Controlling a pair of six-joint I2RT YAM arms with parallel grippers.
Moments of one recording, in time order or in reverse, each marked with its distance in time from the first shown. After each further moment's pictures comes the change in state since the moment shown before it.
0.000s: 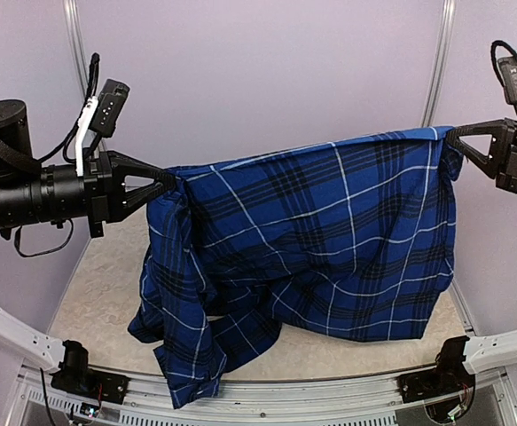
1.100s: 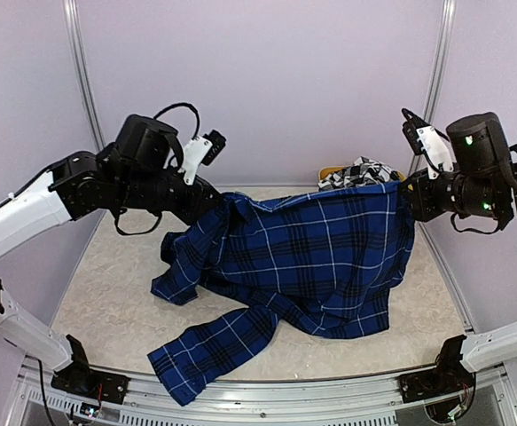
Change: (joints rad) left arm 0.444 0.293 -0.077 0.055 0.175 0.102; right arm 0.000 0.130 -0.244 -0.080 0.425 0.130
